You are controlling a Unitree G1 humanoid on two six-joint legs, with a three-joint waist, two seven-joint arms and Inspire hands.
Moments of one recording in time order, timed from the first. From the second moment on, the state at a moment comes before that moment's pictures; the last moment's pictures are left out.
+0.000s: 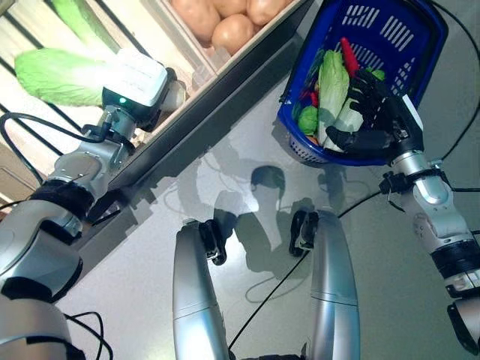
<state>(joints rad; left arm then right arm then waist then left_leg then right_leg) -1.15 0.93 -0.88 0.89 0.70 -0.07 0.50 -0.64 -0.78 0.29 0.39 0.67 -0.28 0.04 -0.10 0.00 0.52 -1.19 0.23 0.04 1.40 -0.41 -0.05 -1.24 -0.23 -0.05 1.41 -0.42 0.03</state>
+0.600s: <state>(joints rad) -0.93 1.00 -0.69 0.74 0.70 -0.15 0.48 -0.52 -0.74 0.28 0.29 0.59 -0.16 0.11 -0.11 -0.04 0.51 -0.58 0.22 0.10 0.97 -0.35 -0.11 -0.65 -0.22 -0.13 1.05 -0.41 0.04</state>
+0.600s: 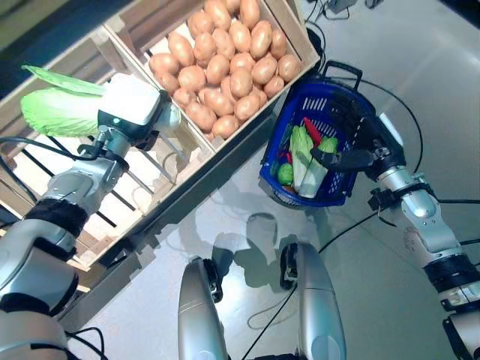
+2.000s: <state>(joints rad) -0.24 0.45 -0.16 0.31 -0.45 -0.30 0.05 -0.31 -0.50 0.35 0.18 0.67 0.21 0.50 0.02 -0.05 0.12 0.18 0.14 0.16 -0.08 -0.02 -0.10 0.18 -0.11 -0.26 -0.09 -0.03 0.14</state>
